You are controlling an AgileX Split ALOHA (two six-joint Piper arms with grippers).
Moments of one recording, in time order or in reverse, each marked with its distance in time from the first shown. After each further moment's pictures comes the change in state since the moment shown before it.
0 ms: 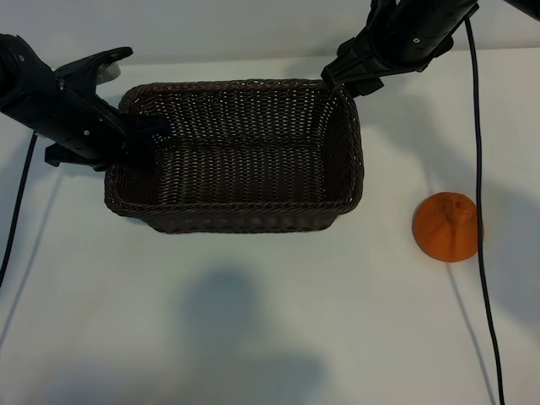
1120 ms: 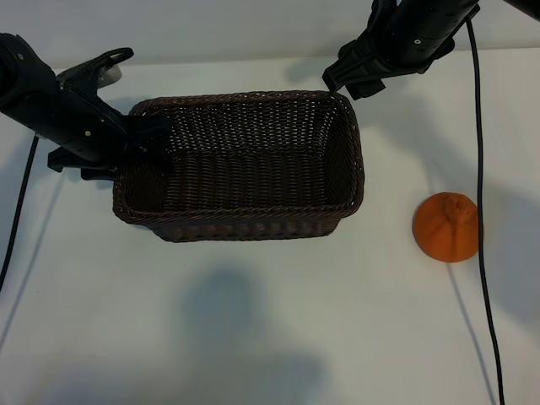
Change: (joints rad) left arm 0.000 -0.001 -0.001 -0.012 0.045 -0.023; right arm 0.000 0.000 0.000 0.001 0.014 0.000
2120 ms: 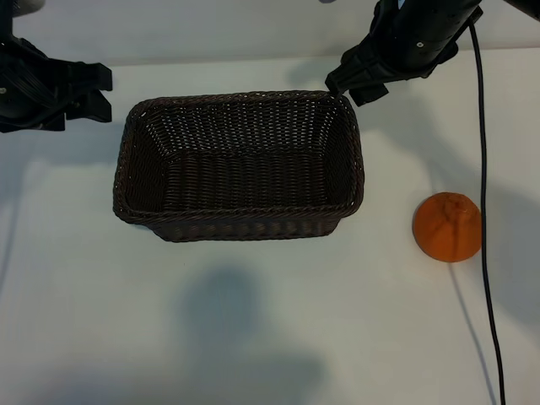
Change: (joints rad) left arm 0.000 -0.376 0.000 0.222 0.098 -0.146; right arm 0.000 0.000 0.000 0.002 0.049 -0.002
